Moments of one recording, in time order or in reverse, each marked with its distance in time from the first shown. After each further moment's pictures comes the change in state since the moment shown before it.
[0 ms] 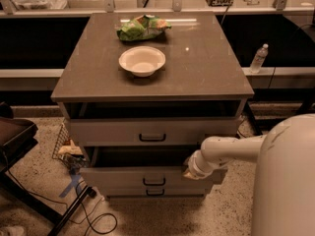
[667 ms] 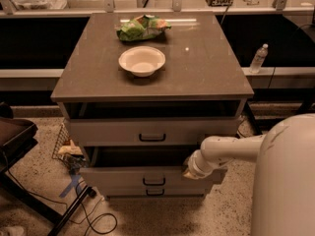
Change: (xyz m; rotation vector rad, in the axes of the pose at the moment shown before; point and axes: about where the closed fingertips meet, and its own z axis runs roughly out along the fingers) arm 0.000 0.002 0.002 -0.005 0.000 -0.001
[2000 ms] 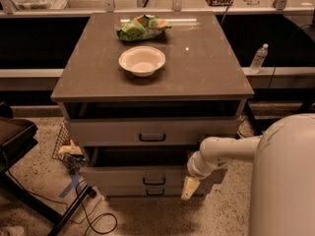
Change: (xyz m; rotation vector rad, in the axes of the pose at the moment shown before) arm 0.002 0.002 0.007 -0.016 -0.001 0.005
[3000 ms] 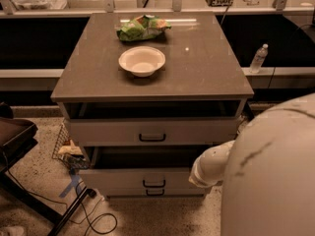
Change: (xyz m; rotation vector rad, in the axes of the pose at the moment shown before) arm -0.004 0.034 -0.080 0.155 0.128 0.153
